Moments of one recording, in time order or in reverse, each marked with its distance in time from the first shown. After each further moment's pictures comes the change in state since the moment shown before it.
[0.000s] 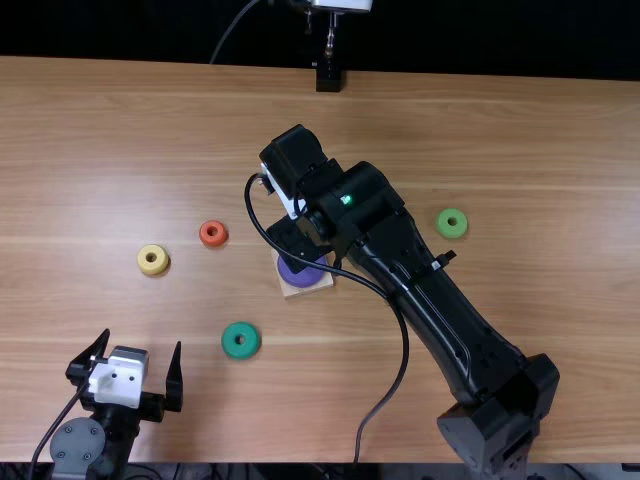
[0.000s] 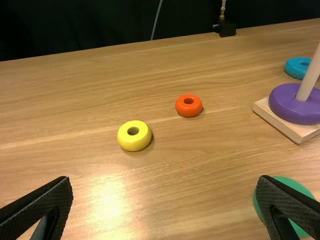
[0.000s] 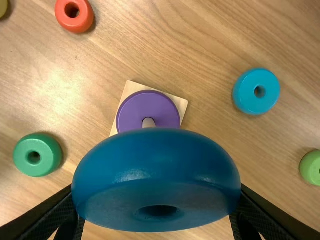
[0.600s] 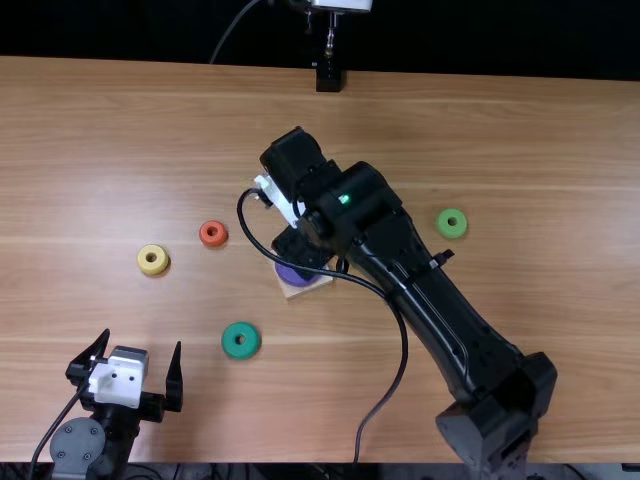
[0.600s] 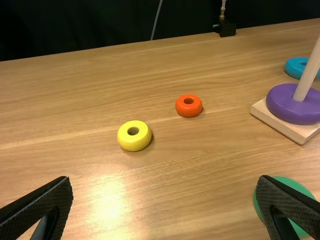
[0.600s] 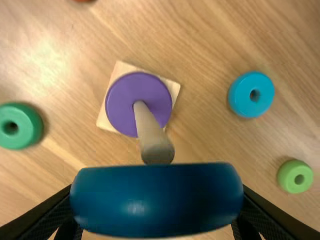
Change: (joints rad) left arm 0.000 0.000 0.000 0.000 0.000 0.001; right arm 0.000 0.008 -0.002 -0.041 0.023 -0.186
